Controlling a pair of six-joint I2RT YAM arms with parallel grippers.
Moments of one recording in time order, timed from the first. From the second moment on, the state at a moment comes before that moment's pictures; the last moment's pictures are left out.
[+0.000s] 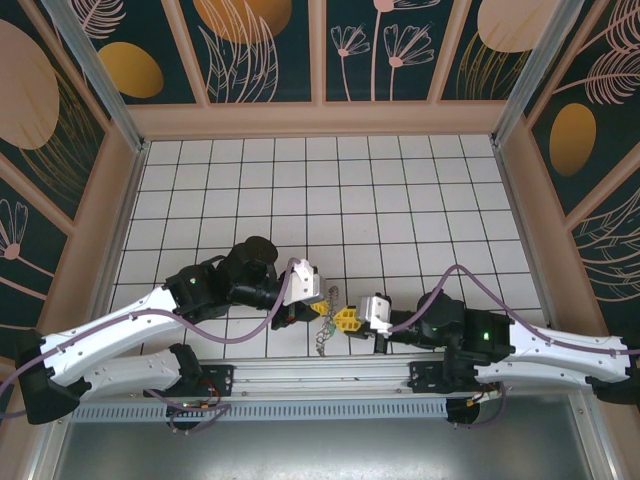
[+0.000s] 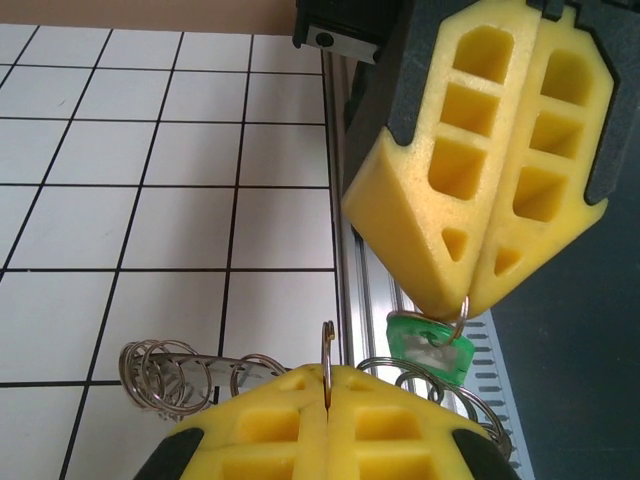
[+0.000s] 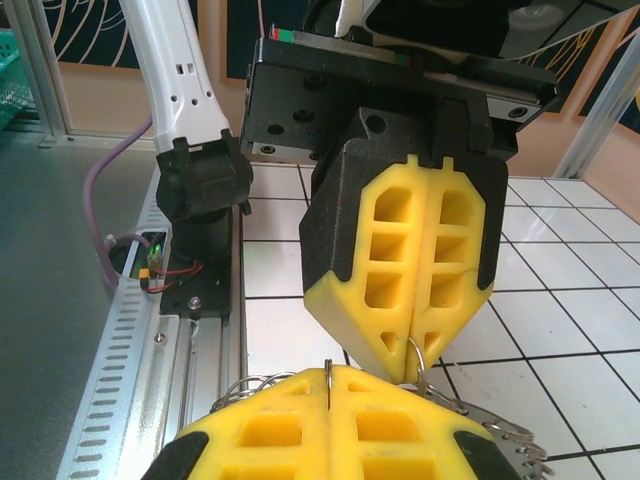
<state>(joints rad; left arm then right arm) -1.03 1.02 0.91 -0.49 0.52 0.23 1.39 0.55 0.53 -0.18 -0.03 -0.18</state>
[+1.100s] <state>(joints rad) -1.03 1.02 0.90 -0.49 0.52 0.24 1.38 0.55 0.53 -0.16 0.06 -0.19</state>
